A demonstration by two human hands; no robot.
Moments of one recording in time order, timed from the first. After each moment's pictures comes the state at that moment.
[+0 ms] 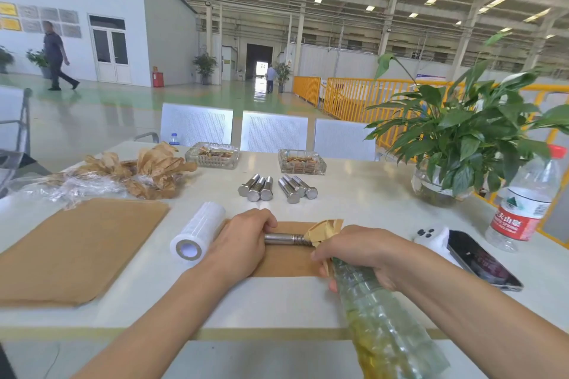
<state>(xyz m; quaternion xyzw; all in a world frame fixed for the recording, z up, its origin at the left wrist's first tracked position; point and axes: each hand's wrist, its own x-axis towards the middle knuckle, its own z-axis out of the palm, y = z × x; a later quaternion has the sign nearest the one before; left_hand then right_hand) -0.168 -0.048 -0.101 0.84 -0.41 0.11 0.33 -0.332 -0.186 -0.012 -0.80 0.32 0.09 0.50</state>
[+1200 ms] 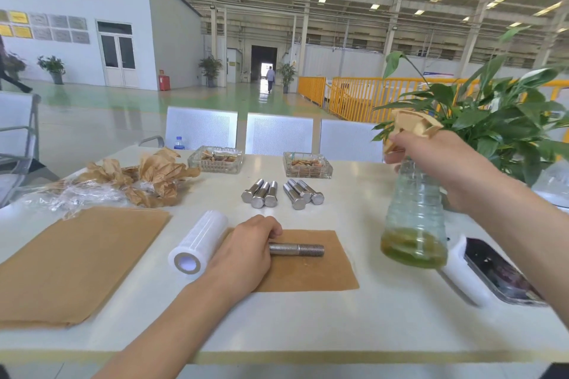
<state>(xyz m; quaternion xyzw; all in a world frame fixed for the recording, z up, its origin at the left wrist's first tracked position) -0.170 -0.049 -0.096 0.85 -0.41 0.11 0.31 -0.319 -0.279 0.071 -0.77 0.28 -0.31 0.47</state>
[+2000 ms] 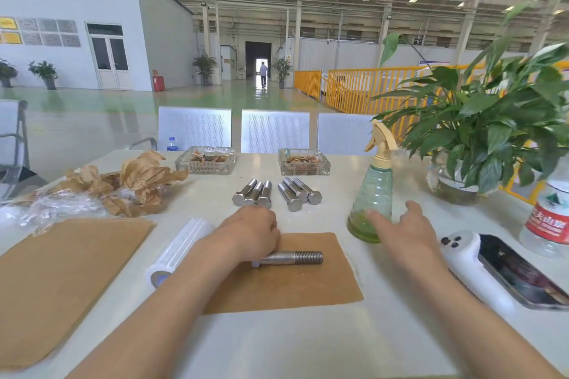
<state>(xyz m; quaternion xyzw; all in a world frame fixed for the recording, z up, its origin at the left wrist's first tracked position) -0.126 -0.096 -0.061 0.92 -0.38 -0.02 0.10 -0.292 -0.297 -0.067 -0.78 0.43 -0.27 0.36</state>
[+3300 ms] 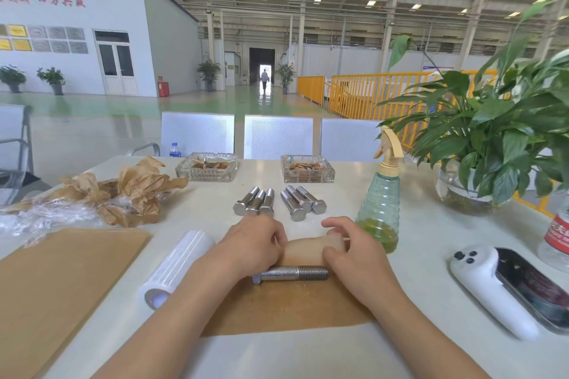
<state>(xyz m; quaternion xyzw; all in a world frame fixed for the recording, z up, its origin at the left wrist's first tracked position) -0.118 -0.101 -0.070 0.89 -0.39 -0.03 0.21 -0.252 -0.255 -0.099 -0.86 0.19 -0.29 0.36</state>
